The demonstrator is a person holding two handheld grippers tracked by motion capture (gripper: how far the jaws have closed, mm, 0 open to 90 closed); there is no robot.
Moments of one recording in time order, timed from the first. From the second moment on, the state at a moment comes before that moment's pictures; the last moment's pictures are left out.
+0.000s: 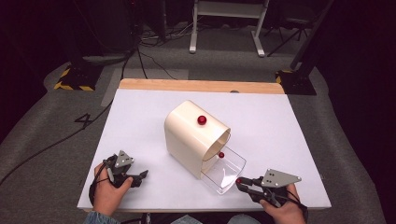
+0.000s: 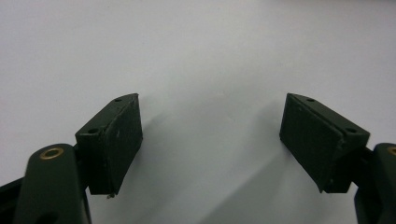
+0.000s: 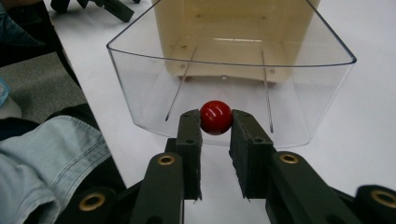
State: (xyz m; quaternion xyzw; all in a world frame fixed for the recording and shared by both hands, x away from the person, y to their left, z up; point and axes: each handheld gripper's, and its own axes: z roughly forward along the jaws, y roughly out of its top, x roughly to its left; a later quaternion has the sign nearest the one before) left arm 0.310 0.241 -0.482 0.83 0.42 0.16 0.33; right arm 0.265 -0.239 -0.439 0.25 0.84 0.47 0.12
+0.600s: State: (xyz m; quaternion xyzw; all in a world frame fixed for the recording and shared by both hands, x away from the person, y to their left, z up) left arm 0.310 0.241 -0.483 0.83 0.43 0.16 0.33; right arm 0.251 -0.253 -0.440 0.26 0.86 0.43 0.12
